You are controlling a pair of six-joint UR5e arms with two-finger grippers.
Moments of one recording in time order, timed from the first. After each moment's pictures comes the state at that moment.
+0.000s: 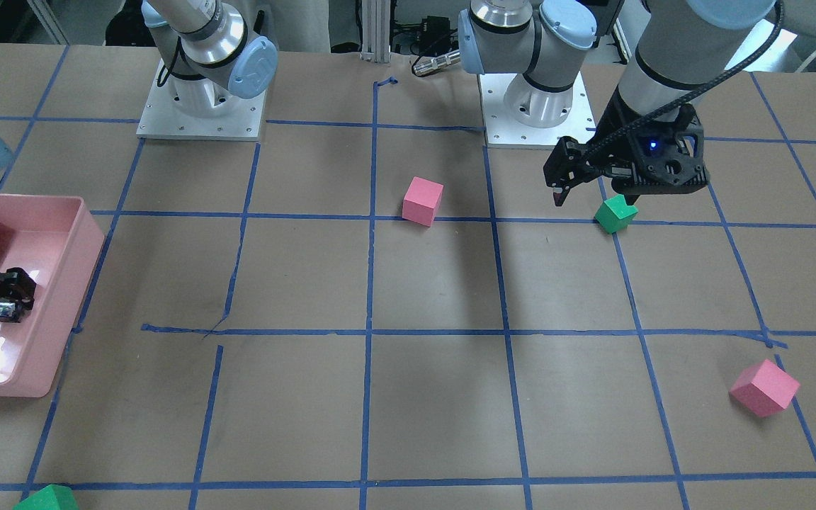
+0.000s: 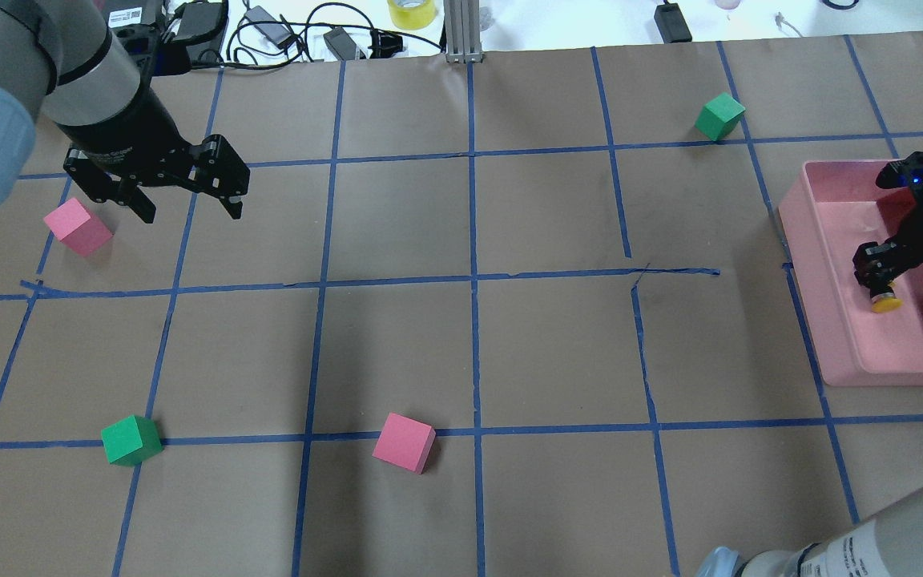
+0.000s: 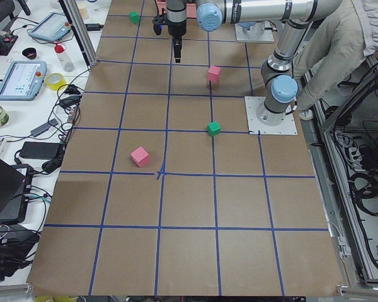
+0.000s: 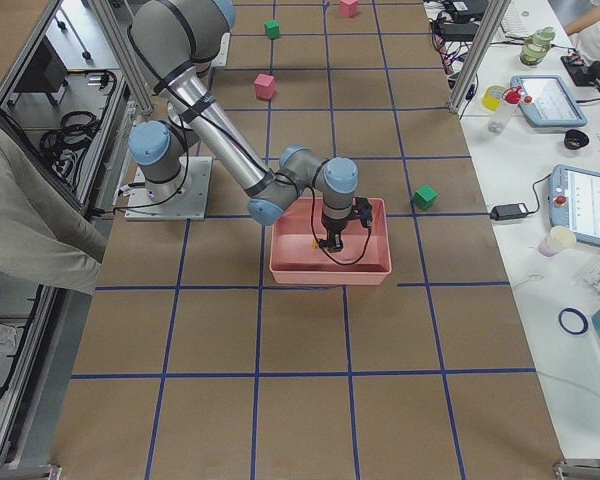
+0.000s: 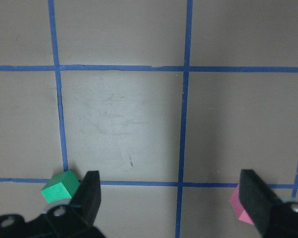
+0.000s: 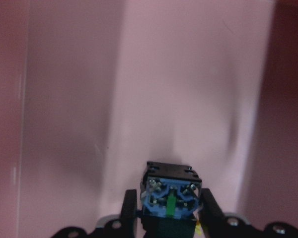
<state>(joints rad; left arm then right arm) -1.50 -1.56 -1.64 -1.52 1.60 0.04 0.94 -1.19 1.93 -2.36 -1.60 -0.75</state>
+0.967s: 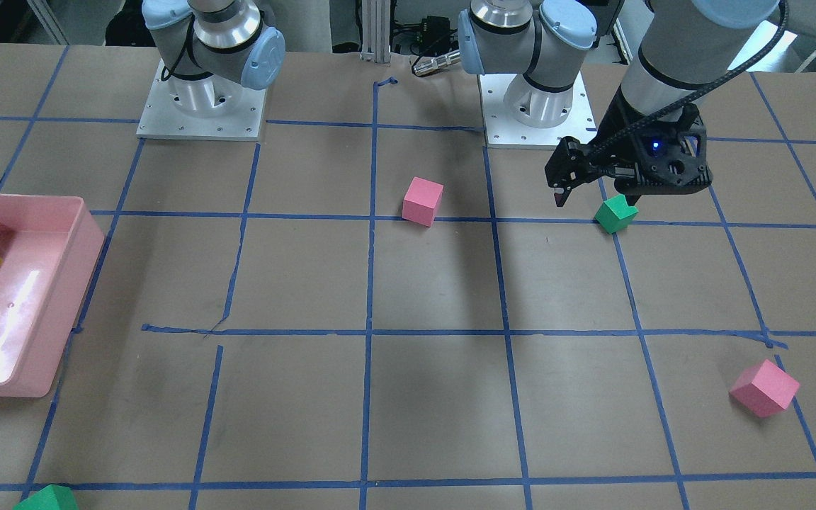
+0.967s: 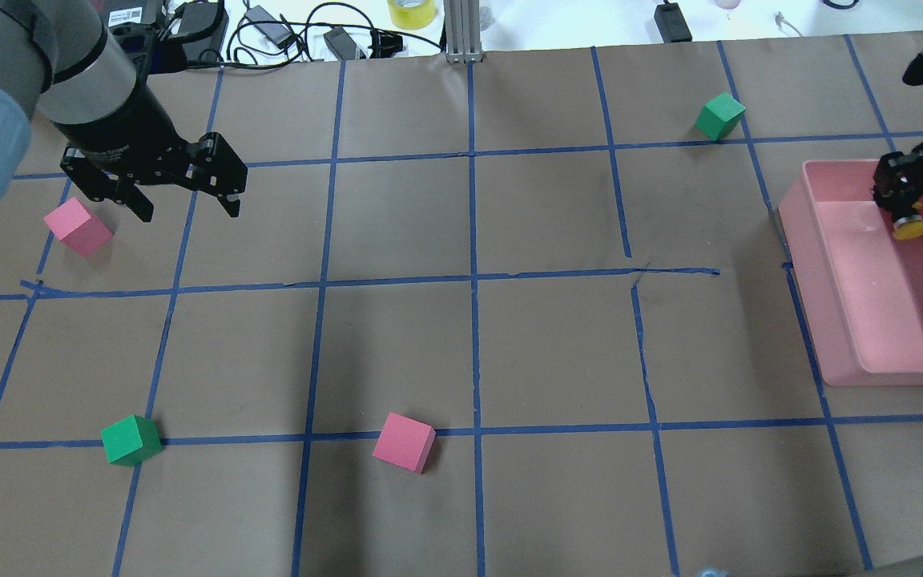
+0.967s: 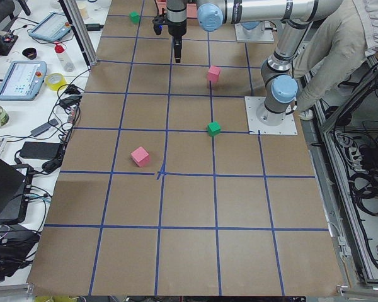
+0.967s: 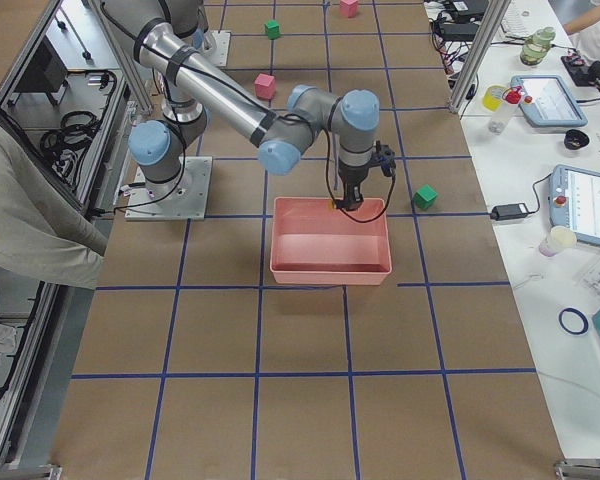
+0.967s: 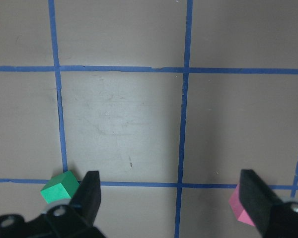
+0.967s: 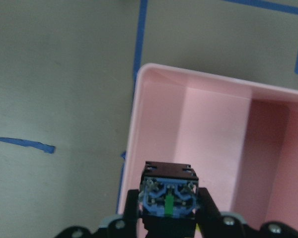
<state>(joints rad) -1.50 -1.56 -1.64 -1.52 1.60 0.04 1.15 -1.37 1.65 -1.94 -1.59 -0.58</state>
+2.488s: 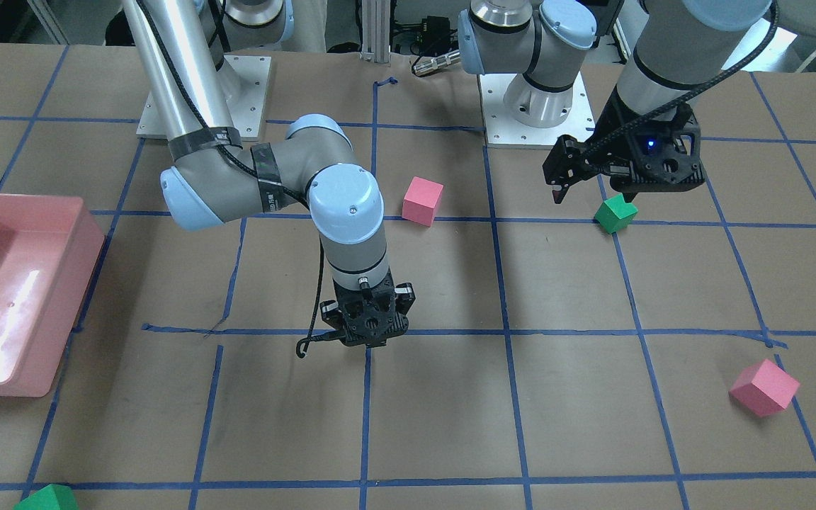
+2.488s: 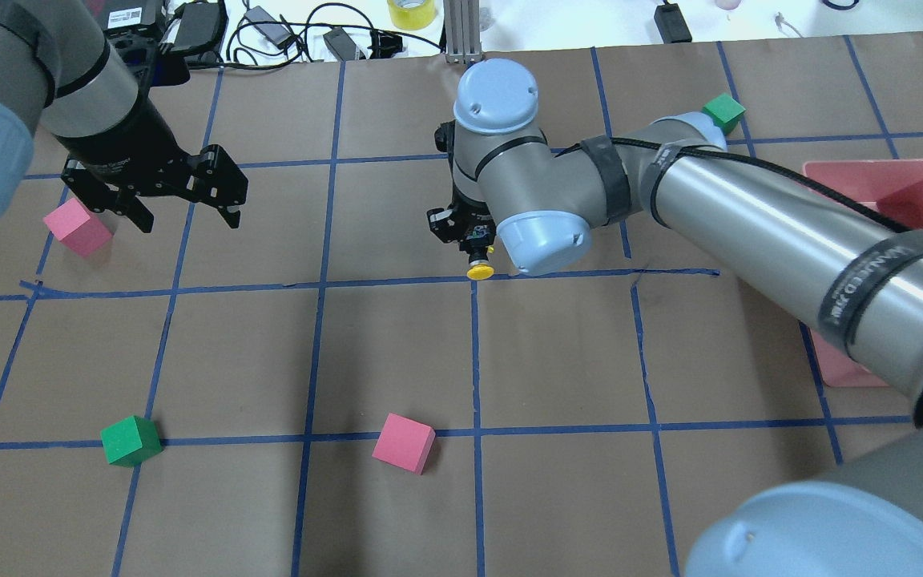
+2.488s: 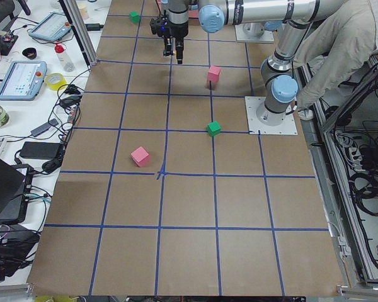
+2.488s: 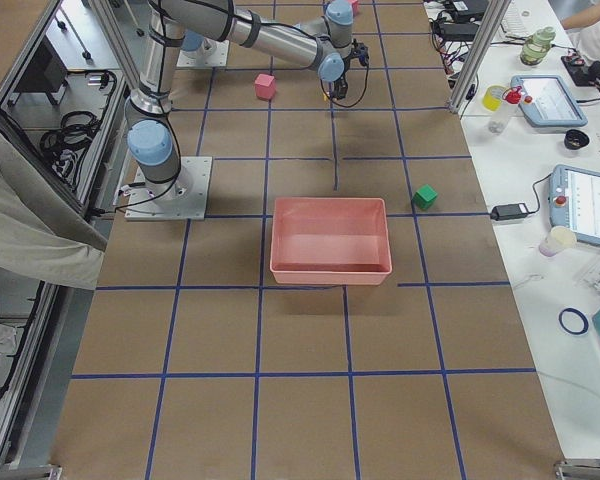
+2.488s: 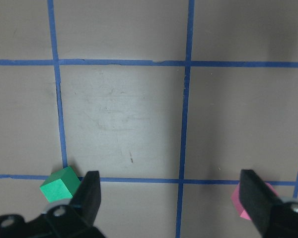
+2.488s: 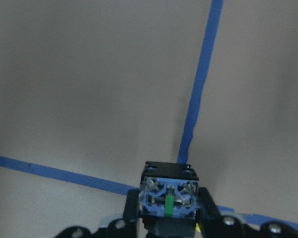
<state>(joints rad) -1.50 -1.55 -1.66 -1.52 1.60 0.04 1.94 -1.04 1.63 -2.29 -1.51 0.16</state>
